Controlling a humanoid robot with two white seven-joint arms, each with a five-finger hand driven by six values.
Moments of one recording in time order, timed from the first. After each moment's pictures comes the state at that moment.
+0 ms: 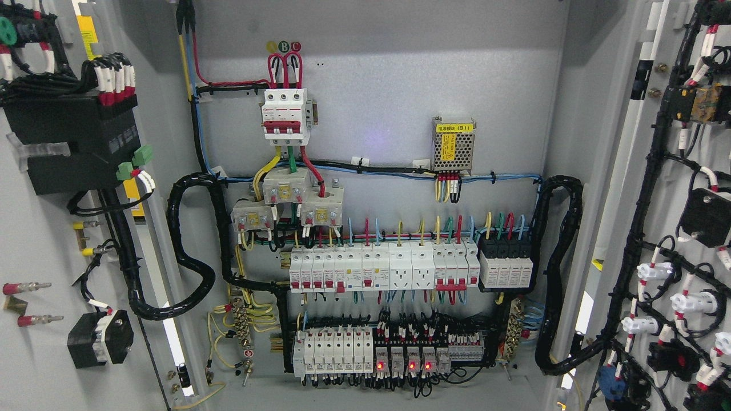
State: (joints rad) left arm 0.09 0.00 -0.26 0.00 0.39 -0.08 -0.22; right arm -0.54 0.15 0.75 -1.57 -0.43 0.35 0.69
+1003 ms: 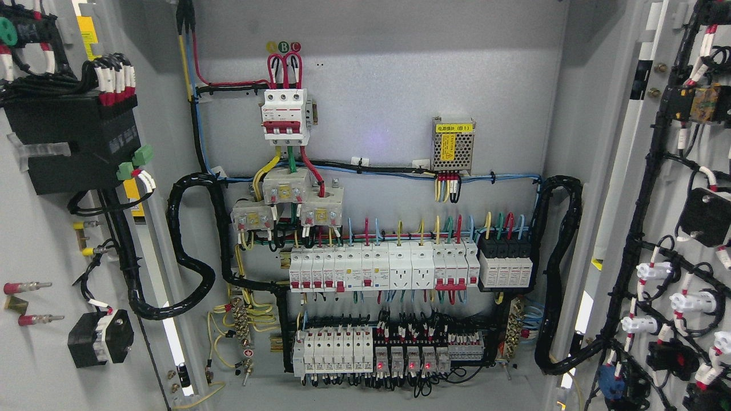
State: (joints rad) left arm 0.18 0.04 -0.26 -0.30 0.38 -0.28 -0.11; right arm -0.03 -0.05 0.36 -1.80 -0.42 0.18 0.53
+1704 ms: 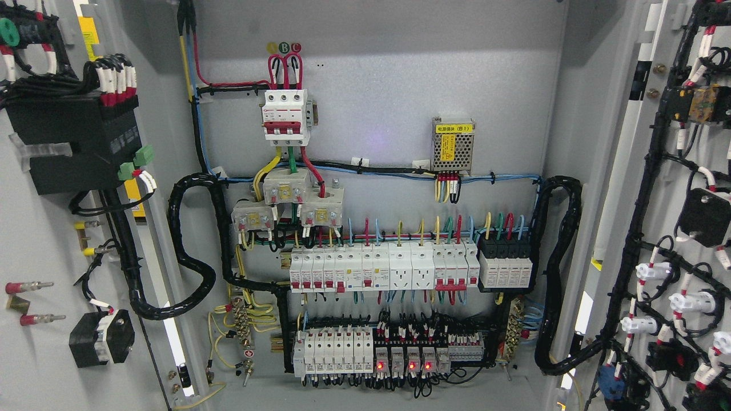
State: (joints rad) left arm 0.55 0.16 -0.15 -1.28 0.28 -0.14 -0.26; right arm 0.44 -0.18 0.14 -1.98 -0.42 -0.30 0.44
